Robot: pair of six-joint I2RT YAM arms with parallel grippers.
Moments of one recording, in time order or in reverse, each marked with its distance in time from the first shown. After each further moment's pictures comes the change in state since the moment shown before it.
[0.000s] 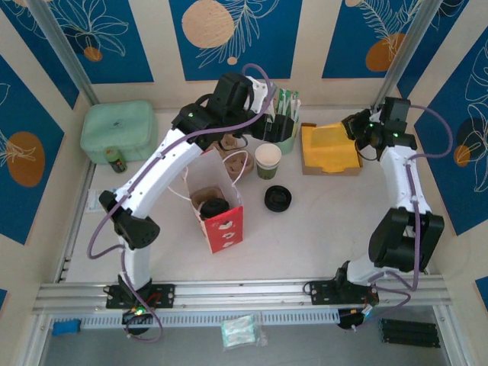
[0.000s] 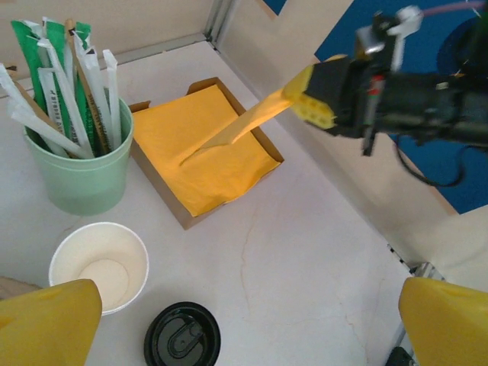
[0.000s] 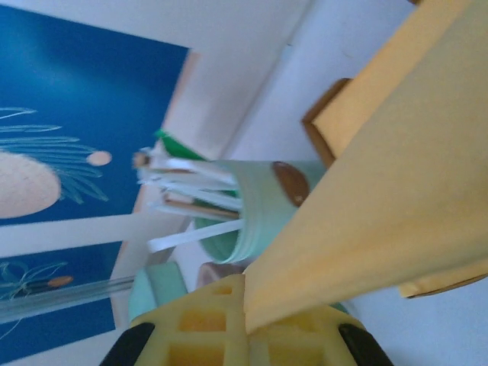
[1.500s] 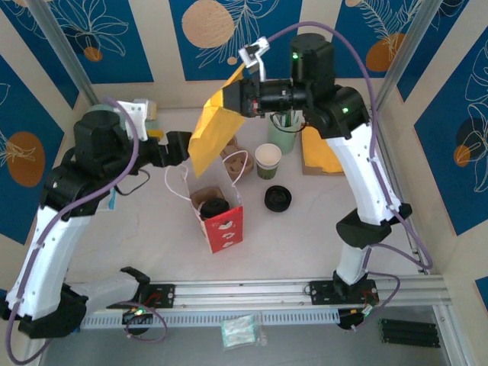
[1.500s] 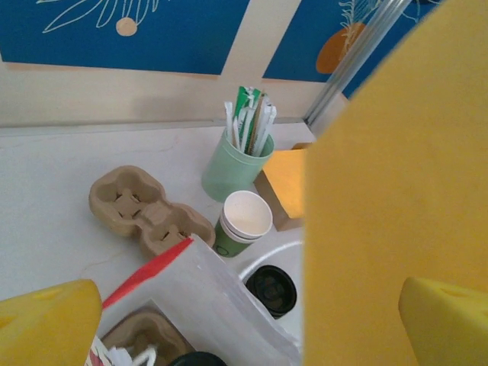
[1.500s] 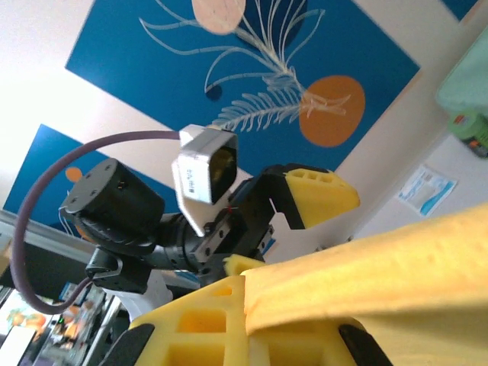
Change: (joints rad) left arm 0.310 -0.837 -0.647 -0.005 -0.048 -0.040; right arm 0.859 0.345 1.182 -0.438 -0.341 -0.164
